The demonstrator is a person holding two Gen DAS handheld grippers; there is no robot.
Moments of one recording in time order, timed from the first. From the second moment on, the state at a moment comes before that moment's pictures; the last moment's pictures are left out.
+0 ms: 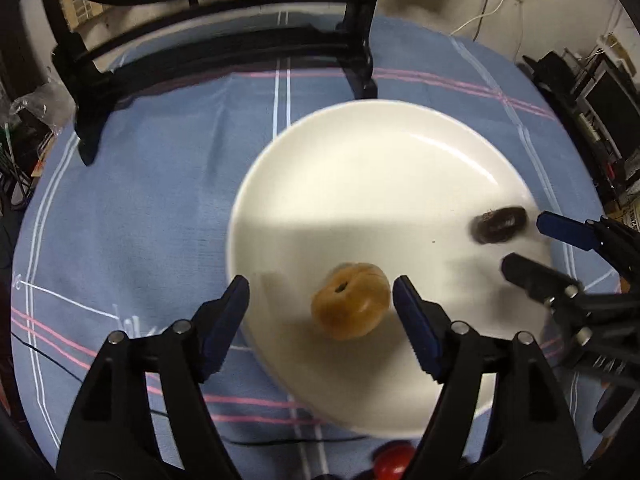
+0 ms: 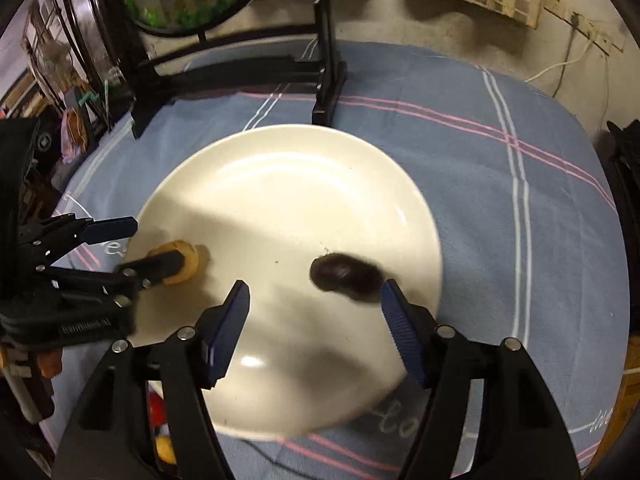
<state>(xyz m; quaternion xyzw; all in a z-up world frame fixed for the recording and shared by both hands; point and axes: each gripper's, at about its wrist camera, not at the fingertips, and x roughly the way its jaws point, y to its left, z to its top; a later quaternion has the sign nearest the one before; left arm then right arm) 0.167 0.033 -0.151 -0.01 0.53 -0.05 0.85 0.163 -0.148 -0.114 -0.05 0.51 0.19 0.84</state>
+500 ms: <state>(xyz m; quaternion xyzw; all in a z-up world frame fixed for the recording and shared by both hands) -0.027 0.045 -0.115 0.06 0.47 -0.12 0.87 -0.046 -0.189 -0.081 -0.07 0.48 0.21 0.85</state>
